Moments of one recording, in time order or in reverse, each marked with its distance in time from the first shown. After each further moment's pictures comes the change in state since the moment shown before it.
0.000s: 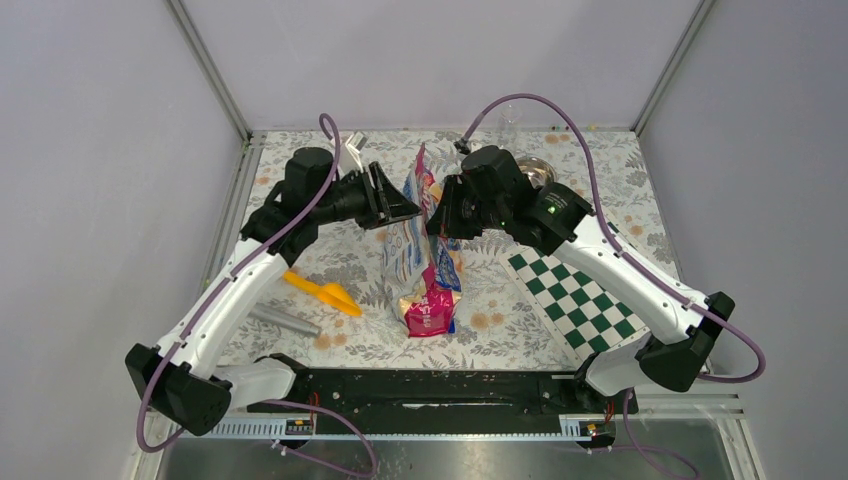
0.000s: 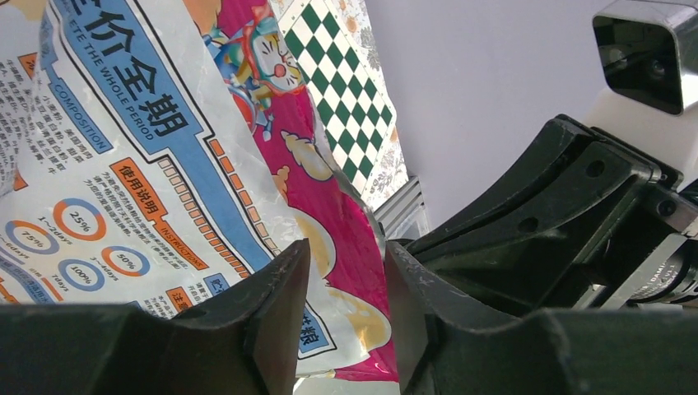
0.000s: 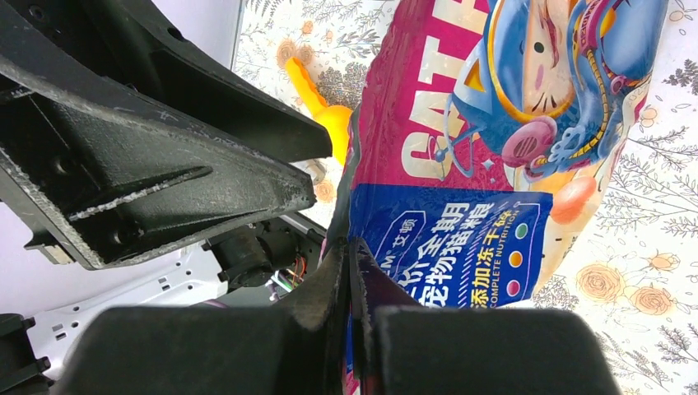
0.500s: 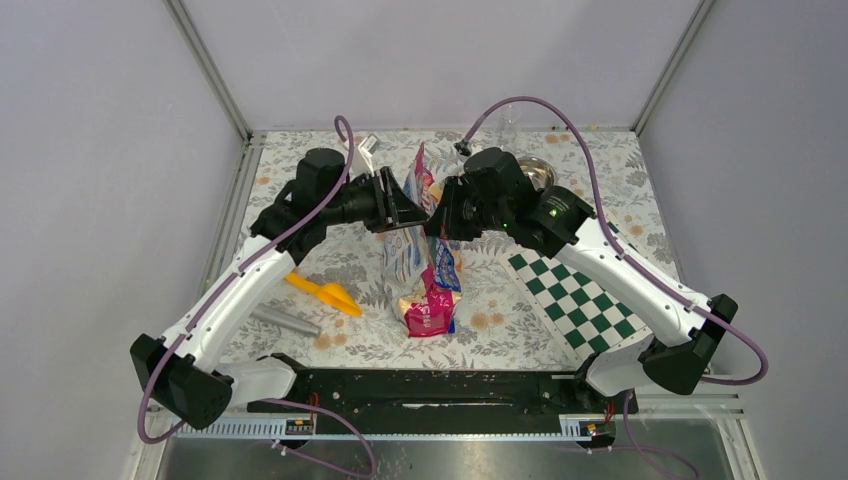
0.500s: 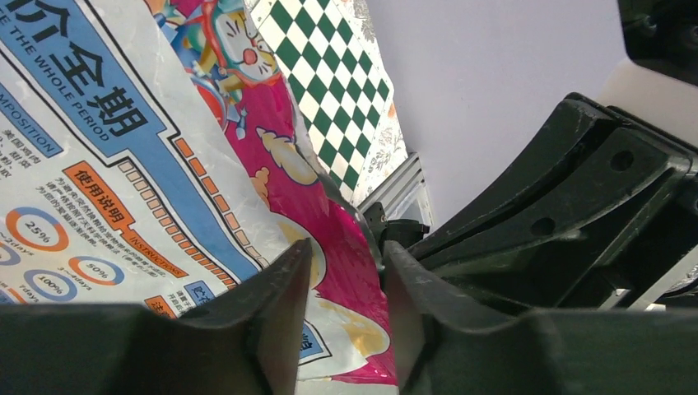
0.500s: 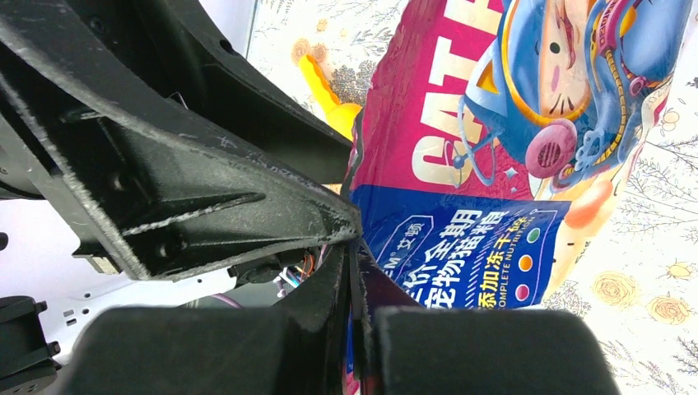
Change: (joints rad) left arm -0.035 0.031 0.000 0.010 0.029 0.012; right arm -0.003 -0.021 -0.038 0.046 -0.033 0.007
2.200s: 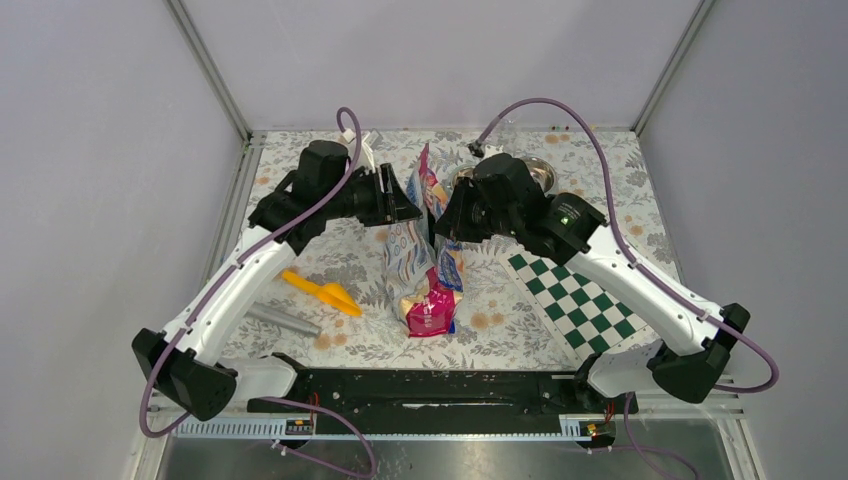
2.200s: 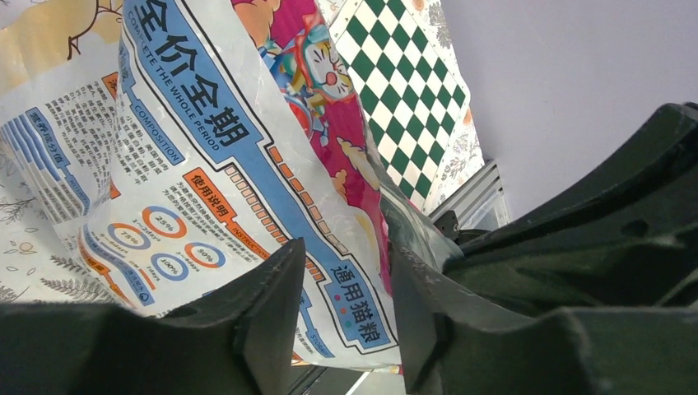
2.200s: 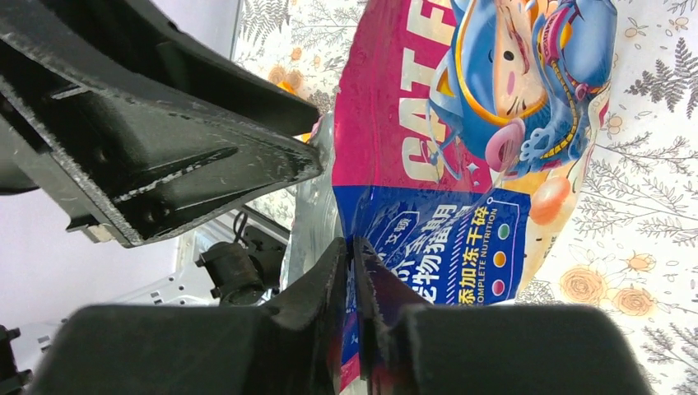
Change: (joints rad) left arm -0.011 0.036 0.108 -0.167 -0.140 0.198; right arm 0.002 -0.069 -0.059 0.003 0.112 0.011
